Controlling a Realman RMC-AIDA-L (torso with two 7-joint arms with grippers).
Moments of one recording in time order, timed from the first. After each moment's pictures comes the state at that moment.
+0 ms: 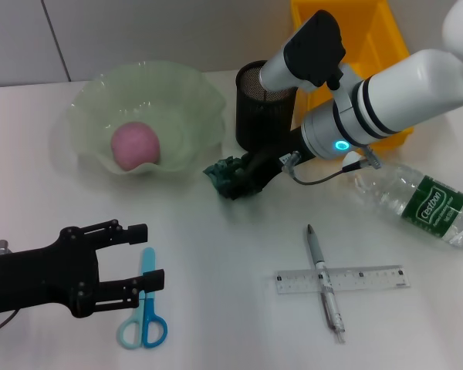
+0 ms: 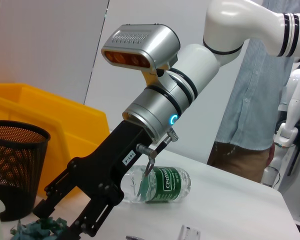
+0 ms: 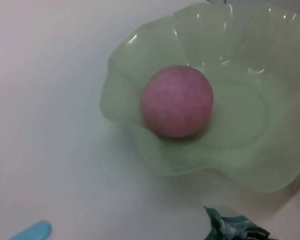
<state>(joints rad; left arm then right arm) -0.39 -2.01 0.94 0.59 1.76 1.71 -1.27 0.90 2.09 -1.28 -0.60 -2.24 -0.98 2.08</state>
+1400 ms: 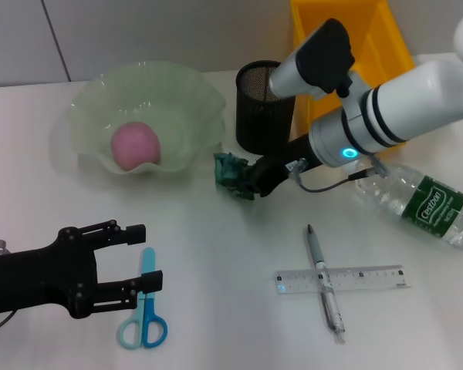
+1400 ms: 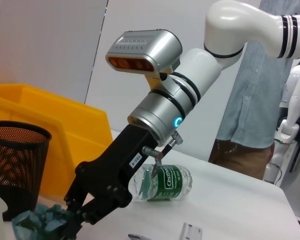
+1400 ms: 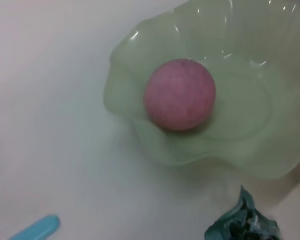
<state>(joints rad) -0.39 -2.01 0.94 0.59 1.76 1.71 -1.26 0.86 2.08 -1.29 -0.60 -2.19 -1.00 2.06</state>
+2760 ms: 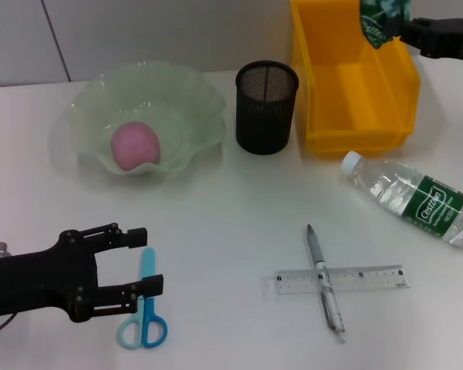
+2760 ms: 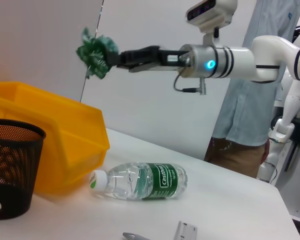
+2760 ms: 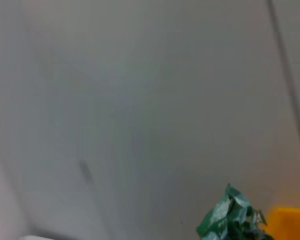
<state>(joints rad) -0.39 -2.01 0.95 0.59 1.76 1.72 -1.26 0.54 2.03 -0.57 -0.88 -1.85 -1.34 1.79</state>
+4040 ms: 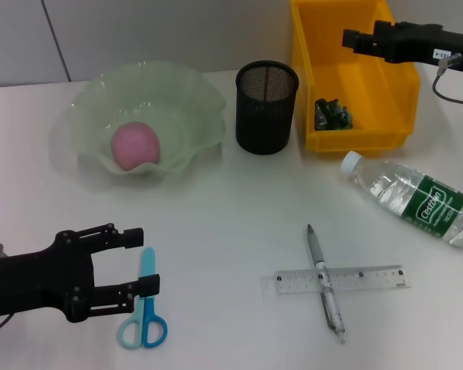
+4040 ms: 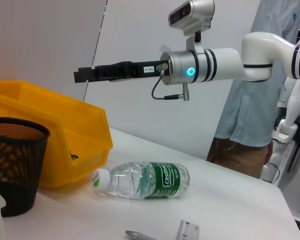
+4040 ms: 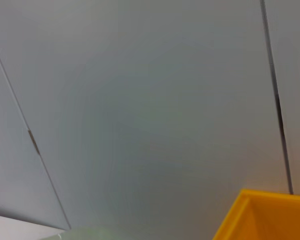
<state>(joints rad) -0.39 -2.01 0.94 0.59 1.77 1.72 -1.26 0.59 2.06 -0.69 -0.84 -1.90 -1.10 1.76</state>
